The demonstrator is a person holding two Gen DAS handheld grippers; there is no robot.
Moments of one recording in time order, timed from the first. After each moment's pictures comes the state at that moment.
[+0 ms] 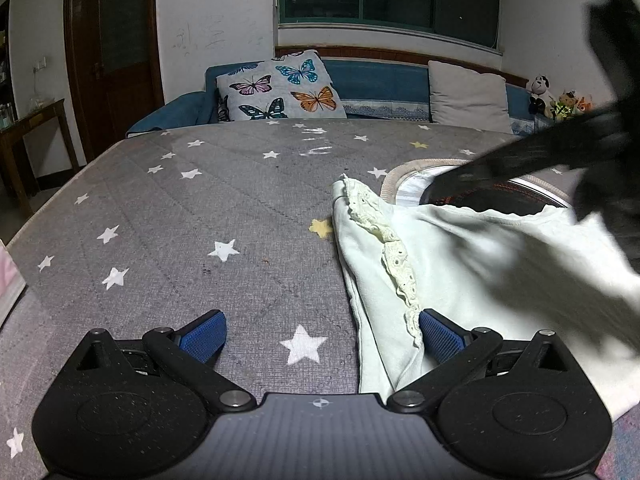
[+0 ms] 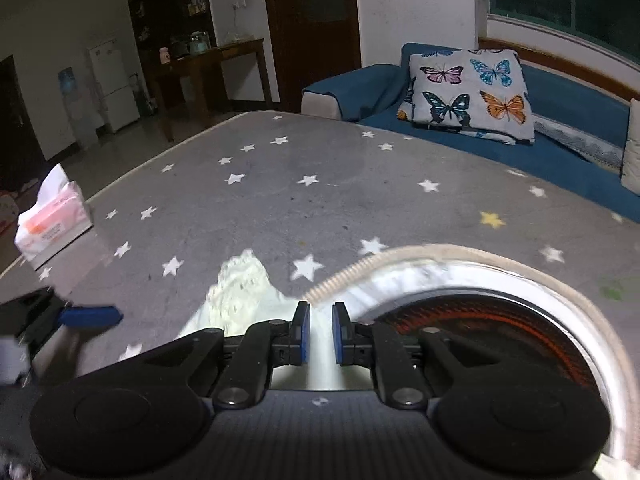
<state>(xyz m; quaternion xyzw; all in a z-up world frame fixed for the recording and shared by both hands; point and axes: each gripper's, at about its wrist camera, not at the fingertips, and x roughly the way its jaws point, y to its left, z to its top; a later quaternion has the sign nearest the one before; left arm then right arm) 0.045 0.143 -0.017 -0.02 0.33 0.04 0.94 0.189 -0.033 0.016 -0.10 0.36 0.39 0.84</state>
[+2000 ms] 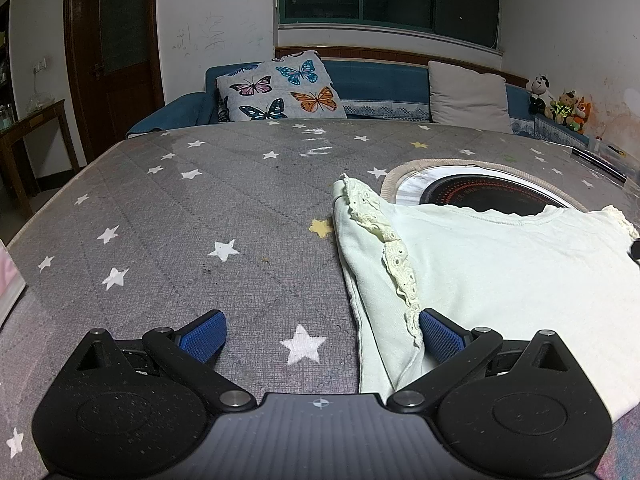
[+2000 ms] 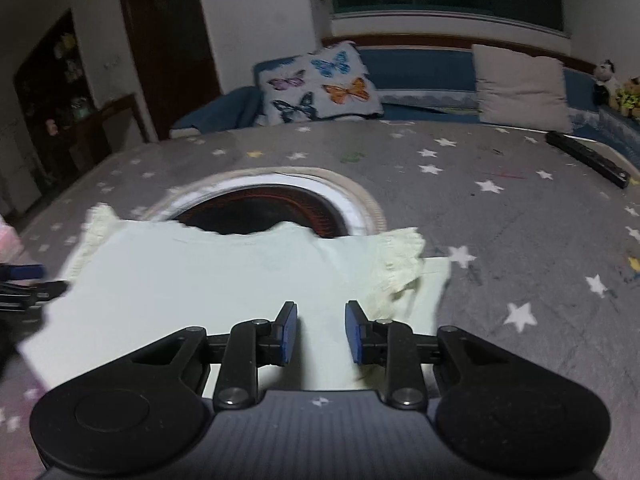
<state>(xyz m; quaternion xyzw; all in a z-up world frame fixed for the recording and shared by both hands) 0.047 0.141 -0.017 -0.02 0.33 0.04 0.94 0.132 -0.253 -0.007 -0.01 0.36 0.21 0.91</state>
